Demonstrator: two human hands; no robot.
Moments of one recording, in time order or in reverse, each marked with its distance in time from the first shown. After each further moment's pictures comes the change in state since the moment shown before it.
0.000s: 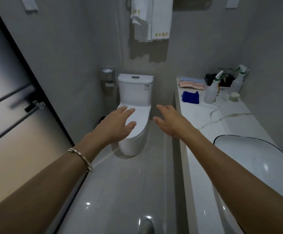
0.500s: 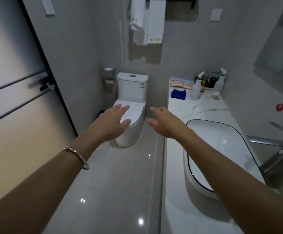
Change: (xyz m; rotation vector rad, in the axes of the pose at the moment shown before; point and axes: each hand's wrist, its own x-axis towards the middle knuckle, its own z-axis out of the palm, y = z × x) left_hand -0.171 0.107 0.024 -0.040 0.088 -0.054; right_hand -0.206 0.015 -0.031 0.000 -0.043 -0.064
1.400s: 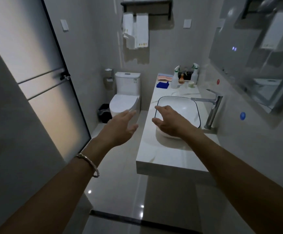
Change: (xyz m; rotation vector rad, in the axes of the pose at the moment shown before) left_hand -0.386 0.261 0.026 -0.054 0.049 -0.013; right_hand -0.440 0.035 -0.054 -0.022 0.056 -0.036
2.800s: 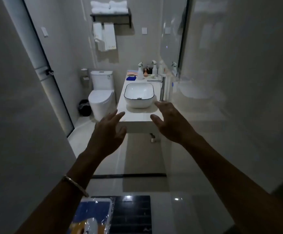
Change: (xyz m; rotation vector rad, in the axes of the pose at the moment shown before) left_hand -0.491 0.164 -0.021 -0.145 0.190 0.233; right_hand -0.549 -0.084 -0.033 0.067 0.357 -0.001
